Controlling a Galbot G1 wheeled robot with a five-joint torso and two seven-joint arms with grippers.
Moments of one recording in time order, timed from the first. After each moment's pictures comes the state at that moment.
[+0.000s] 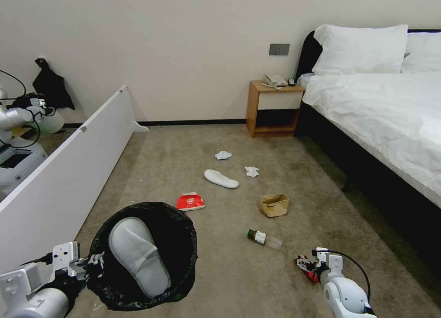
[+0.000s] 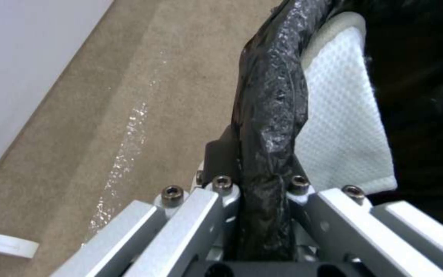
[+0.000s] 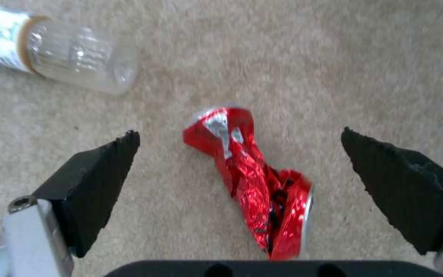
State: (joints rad) left arm 1.73 -1.11 -0.93 -2.50 -1.08 0.74 -0.52; right arm -1.09 1.28 0.52 1.29 0.33 -0.45 0.08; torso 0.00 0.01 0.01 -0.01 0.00
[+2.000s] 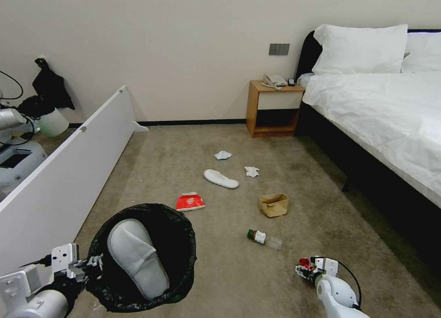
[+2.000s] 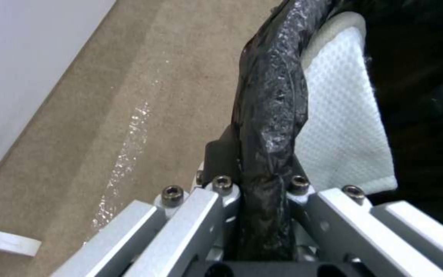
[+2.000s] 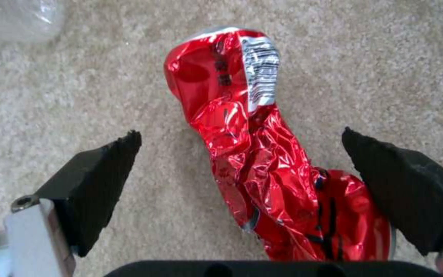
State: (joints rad) left arm 1.73 -1.12 -0.93 -2.50 -1.08 0.74 -0.53; right arm -0.98 1.33 0.55 1.06 0.40 -0.47 0.13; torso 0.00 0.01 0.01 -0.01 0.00
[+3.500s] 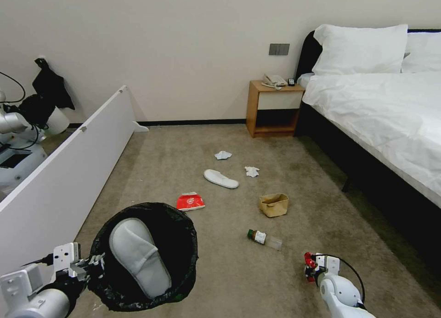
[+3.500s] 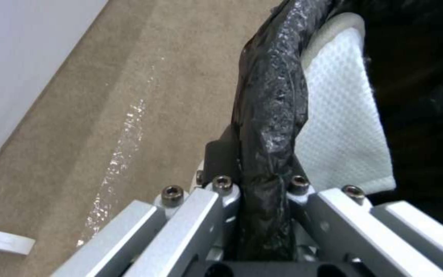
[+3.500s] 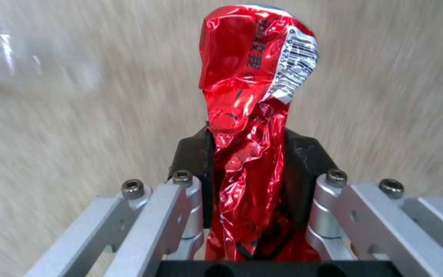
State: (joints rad) left arm 1.73 -1.12 -0.92 -2.50 -1.09 0.74 -0.53; right arm -1.03 1.29 0.55 1.22 0.38 -0.45 0.09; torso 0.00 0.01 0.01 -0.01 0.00
